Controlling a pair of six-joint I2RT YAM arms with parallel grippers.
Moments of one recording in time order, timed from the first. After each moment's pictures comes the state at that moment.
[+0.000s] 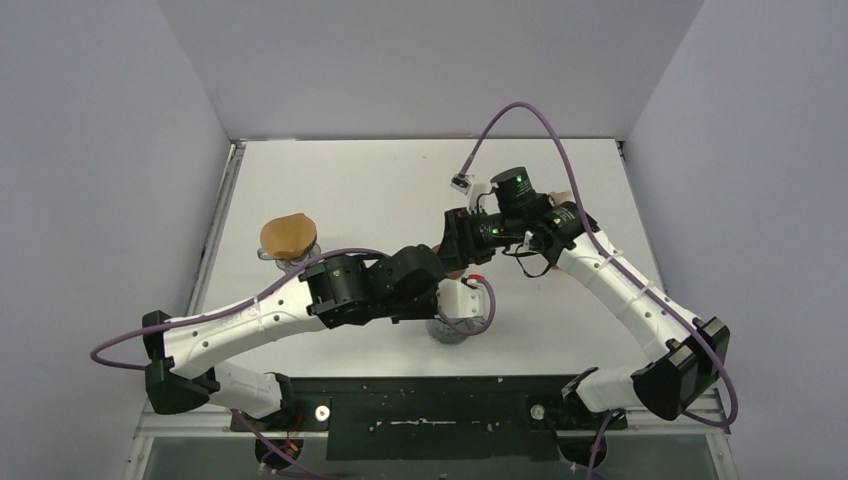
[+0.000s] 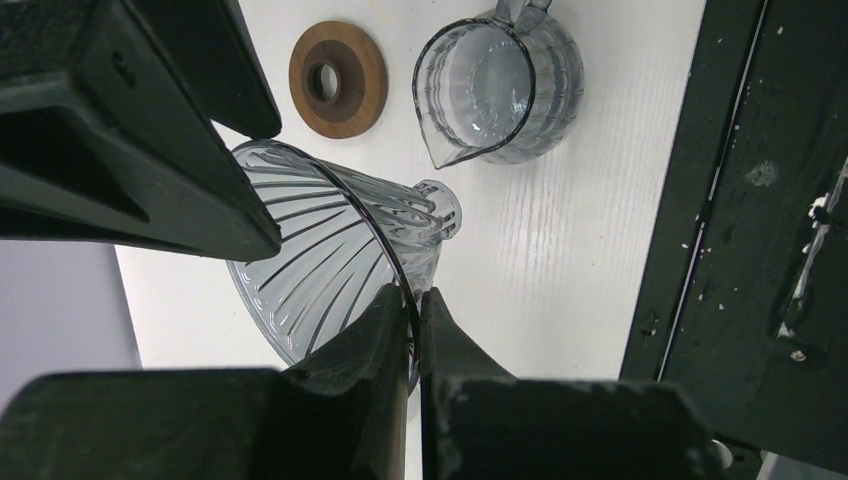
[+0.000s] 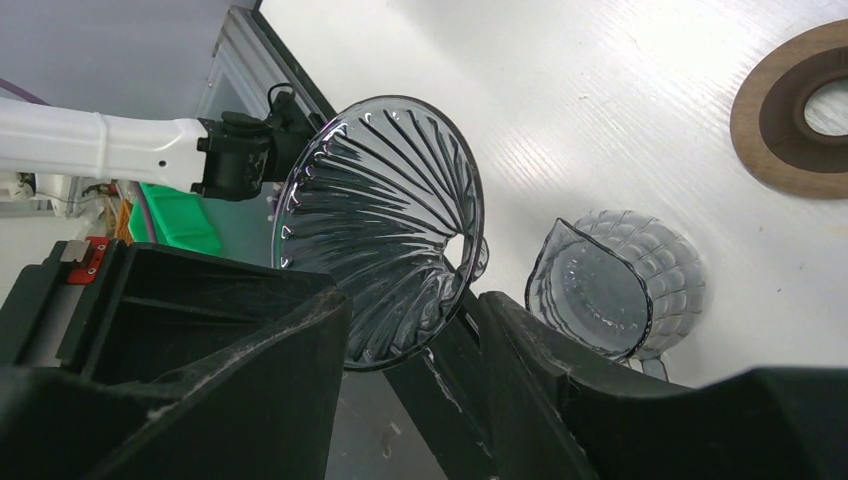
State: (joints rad) left arm -1.24 1.35 1.46 -1.00 -0.21 0.45; right arm 0.60 1.35 1.34 -0.76 -0.63 0.35
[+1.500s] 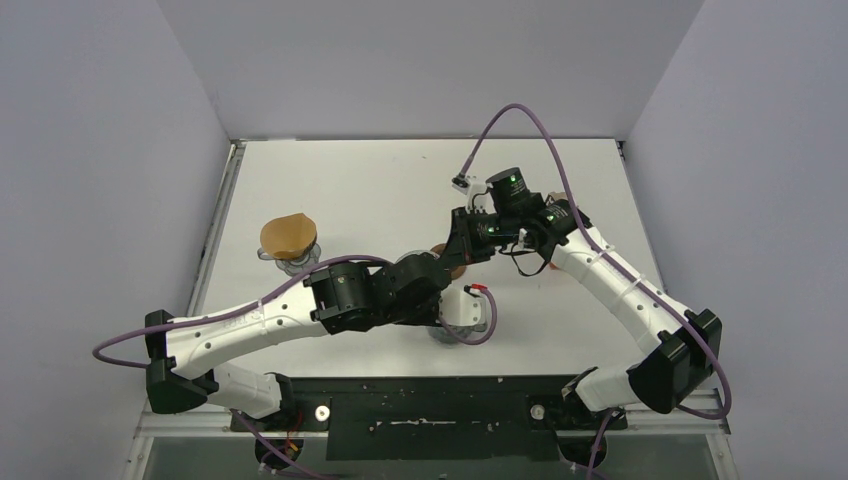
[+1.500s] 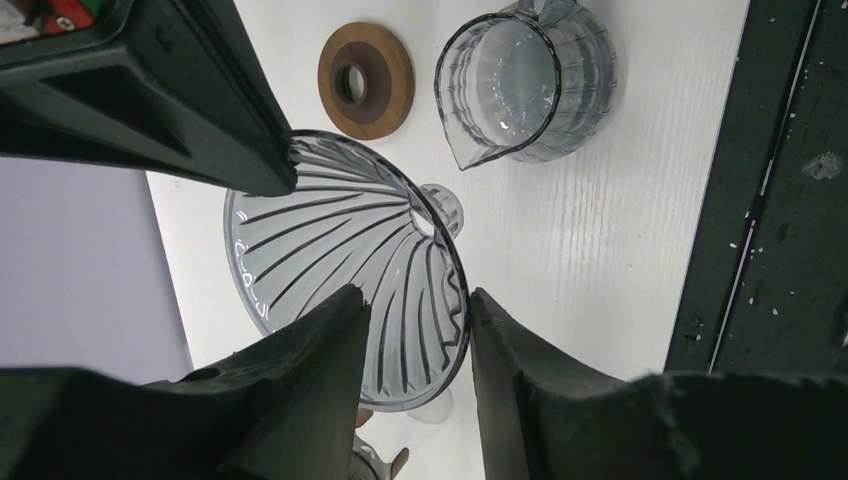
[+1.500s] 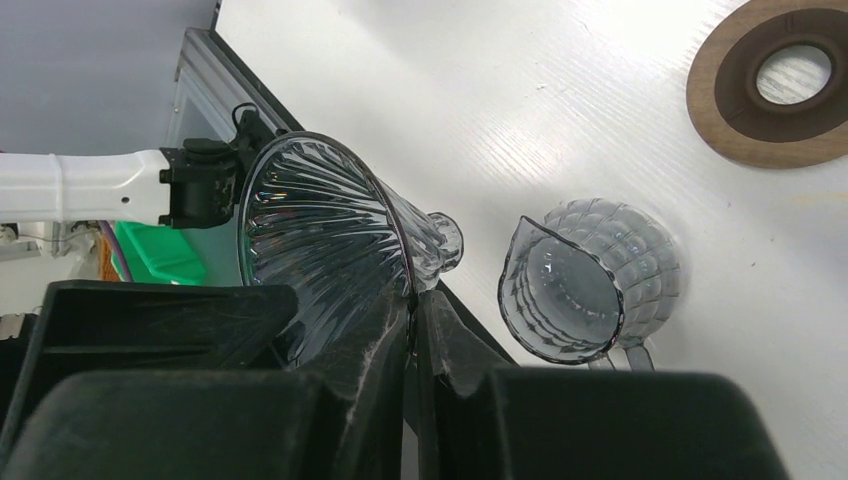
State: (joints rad) left arm -1.26 1.35 1.41 -0.95 -0.28 0.53; right arm 0.60 1.39 1.34 -0.77 -0.56 0.40
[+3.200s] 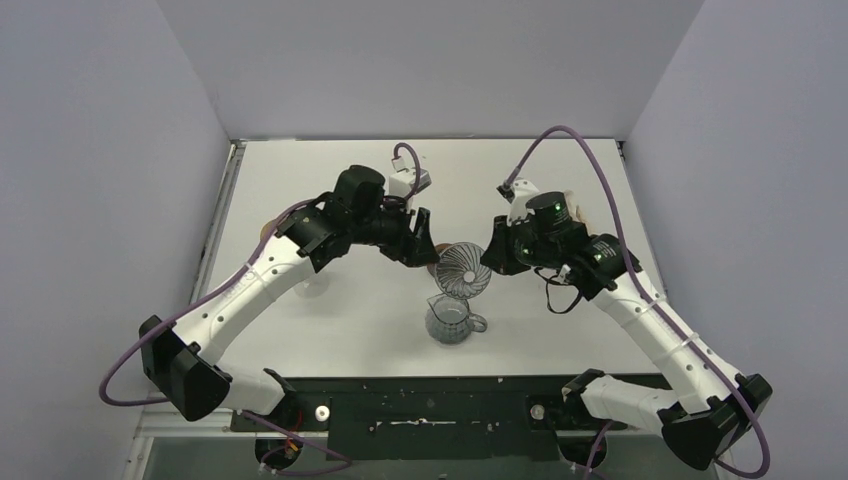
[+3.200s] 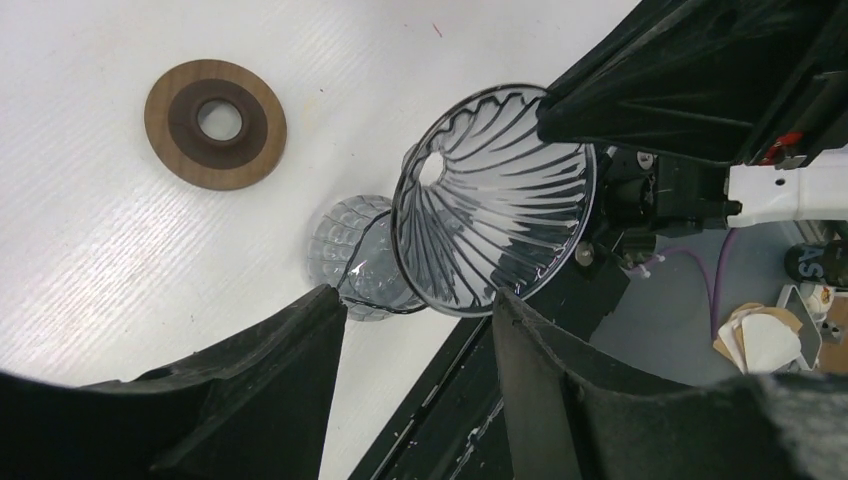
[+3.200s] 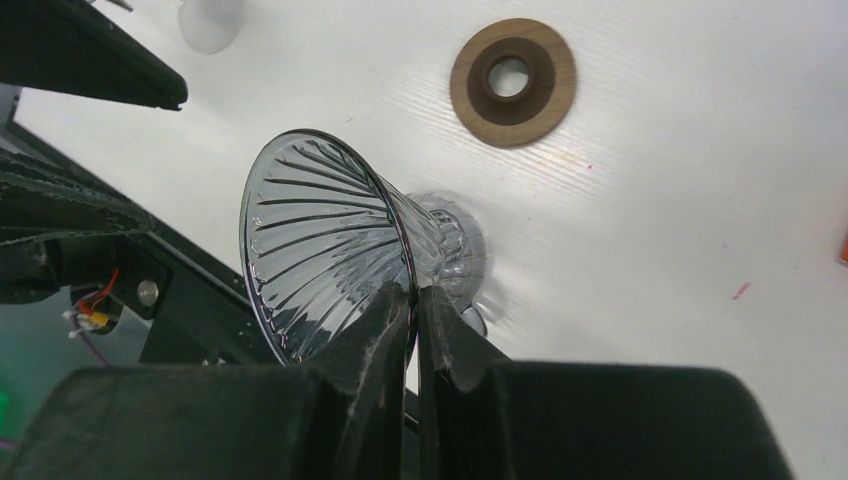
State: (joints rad) left arm -0.70 1.38 1.37 -0.63 0.40 -0.29; right arm 0.57 1.10 1.17 -0.78 -0.20 0.30
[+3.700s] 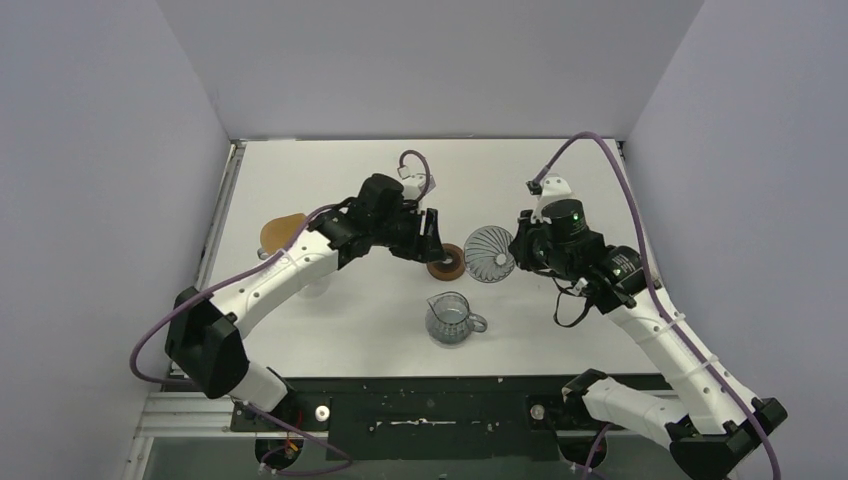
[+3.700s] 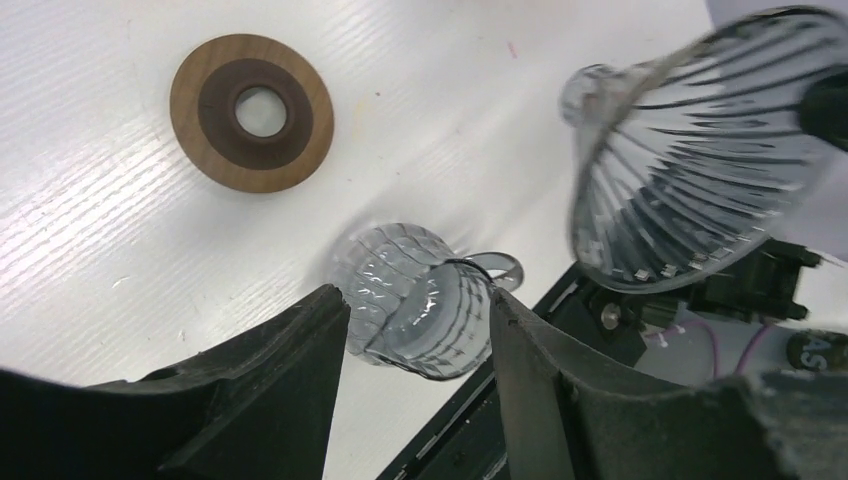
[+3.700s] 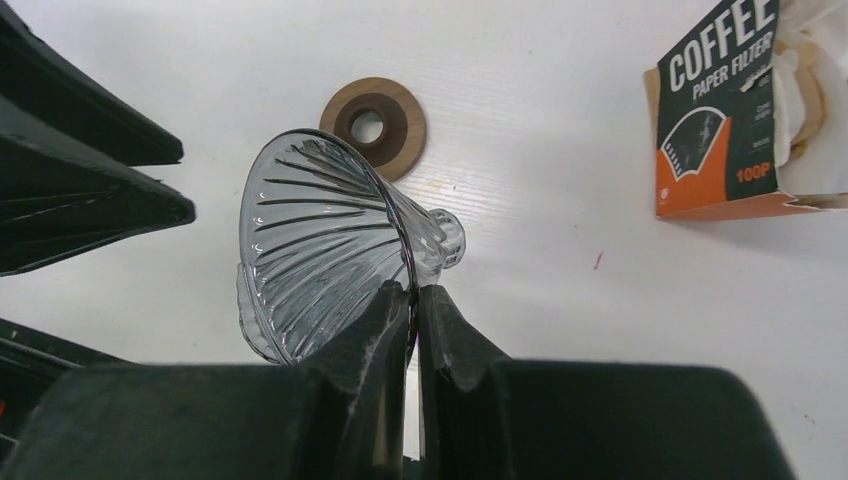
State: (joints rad) left arm -0.70 1.48 1.27 -0.46 0.32 -0.45; right arm 0.57 1.01 1.16 -0.81 0.12 0.32
